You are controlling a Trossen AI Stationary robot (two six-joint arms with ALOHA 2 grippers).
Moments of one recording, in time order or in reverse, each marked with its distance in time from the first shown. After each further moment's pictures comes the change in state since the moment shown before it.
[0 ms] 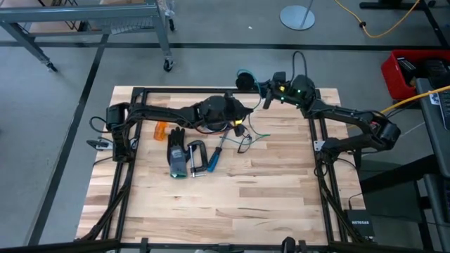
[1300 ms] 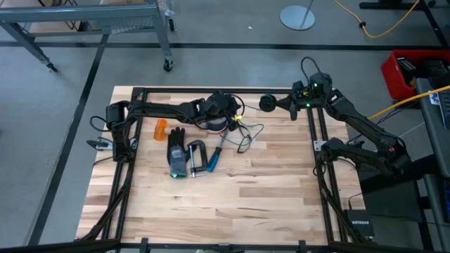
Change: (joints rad) left arm 0.066 0.000 0.000 -0.252 -0.152 0.008; right arm -0.279 -0.342 0.000 -0.949 -0.386 -0.293
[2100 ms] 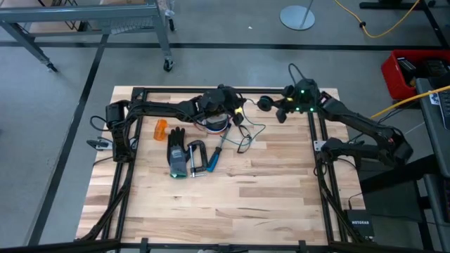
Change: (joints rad) left arm 0.018 -0.001 -0.001 0.204 0.063 -0.126; right arm 0.209 0.094 0.000 0.002 0.513 -0.075
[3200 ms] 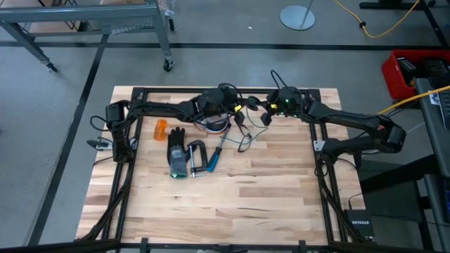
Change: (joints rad) left arm -0.008 0.000 0.000 0.082 0.084 -0.118; right arm 0.211 0.176 0.000 0.253 0.278 0.038
